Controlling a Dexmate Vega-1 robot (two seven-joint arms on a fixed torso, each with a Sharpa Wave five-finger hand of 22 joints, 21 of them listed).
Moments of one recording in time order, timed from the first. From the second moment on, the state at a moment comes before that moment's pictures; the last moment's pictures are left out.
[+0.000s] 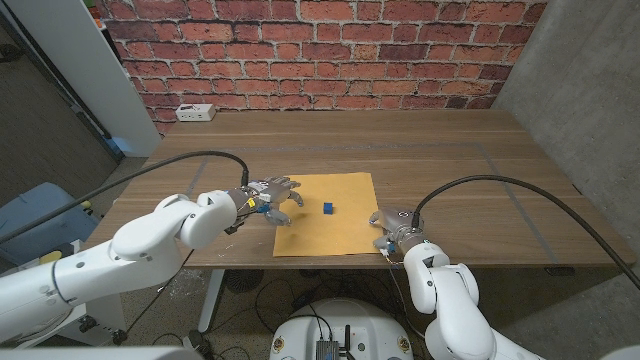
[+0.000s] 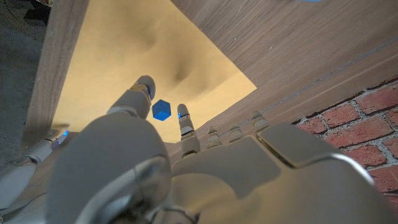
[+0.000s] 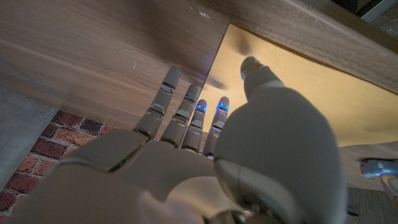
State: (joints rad) left arm 1.09 1.22 0.50 -2.44 0.65 0.51 -0.40; left_hand 0.75 -0.03 0.57 -0.17 0.18 0.28 -0.12 0.34 0.24 -0.15 0.00 0.20 0.19 -0.17 0.15 0.18 0.17 -0.17 0.21 0.22 0.19; right arm -1.23 -0.68 -0.83 -2.35 -1.34 -0.98 0.53; right_hand 1.06 -0.04 0.33 -0.13 0.32 0.51 -0.12 0.22 0.19 0.37 -0.06 0.20 0.26 0.48 -0.05 0.19 0.52 0.36 0.07 0.83 0.17
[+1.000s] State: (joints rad) left arm 1.27 1.20 0.54 -2.46 0.94 0.57 -0.32; left_hand 0.81 -0.09 0.50 -0.16 0.19 0.24 -0.16 0.36 0.26 -0.17 -0.02 0.20 0.20 -0.17 0.12 0.19 0.18 -0.17 0.21 0.22 0.19; right arm -1.38 -0.56 -0.67 -2.34 -1.50 -0.79 0.65; right_hand 1.05 -0.05 0.33 -0.13 0.33 0.53 -0.12 0.21 0.20 0.37 -0.06 0.21 0.26 0.45 -0.05 0.21 0.51 0.34 0.06 0.81 0.17
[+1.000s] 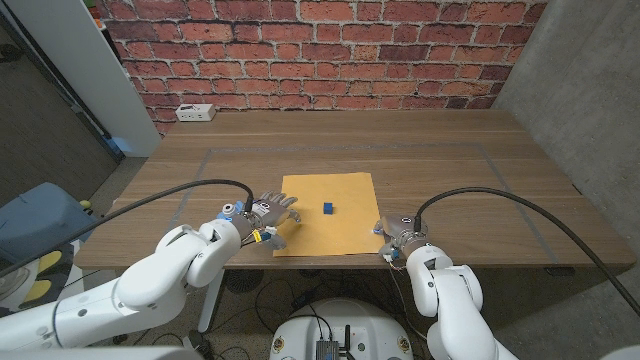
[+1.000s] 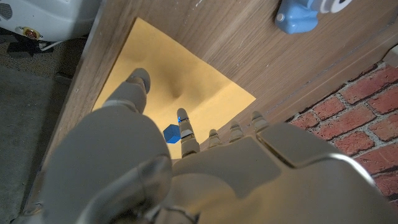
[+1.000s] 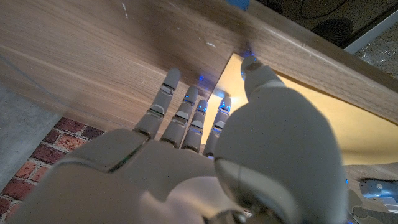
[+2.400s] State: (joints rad) left arm 1.38 1.02 0.54 -2.26 1.08 0.53 -0.10; left_hand 0.98 0.20 0.51 -0.13 0.17 0.68 -0.07 0.56 0.26 0.20 -0.05 0.29 0.19 0.02 0.01 0.20 0.17 0.02 0.16 0.29 0.19; right arm -1.40 -0.53 -0.60 -2.36 -1.48 -0.71 0.66; right_hand 1.00 -0.04 0.34 -0.11 0.32 0.53 -0.10 0.21 0.20 0.36 -0.04 0.22 0.26 0.45 -0.05 0.21 0.50 0.34 0.07 0.78 0.17
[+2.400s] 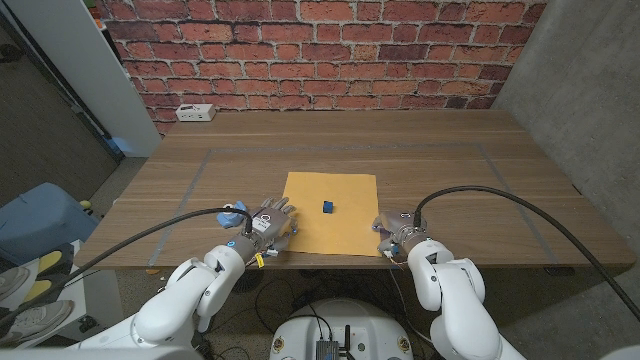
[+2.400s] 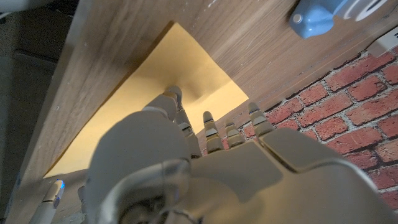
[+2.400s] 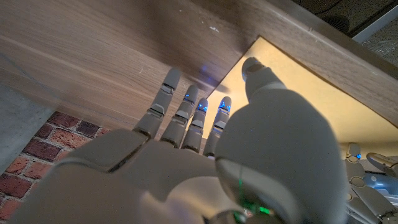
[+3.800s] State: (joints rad) left arm 1.42 1.14 0.48 -2.41 1.08 0.59 -0.19; left_hand 0.90 -0.09 0.28 -0.15 0.23 0.42 -0.14 0.33 0.25 -0.01 -0.06 0.20 0.20 -0.10 0.09 0.19 0.17 -0.10 0.19 0.24 0.20; right arm -1.42 -0.61 -0.61 -2.40 -1.27 -0.77 0.39; right_hand 0.82 -0.02 0.31 -0.03 0.30 0.56 -0.05 0.21 0.20 0.42 0.00 0.23 0.26 0.48 -0.05 0.23 0.49 0.36 0.08 0.77 0.17
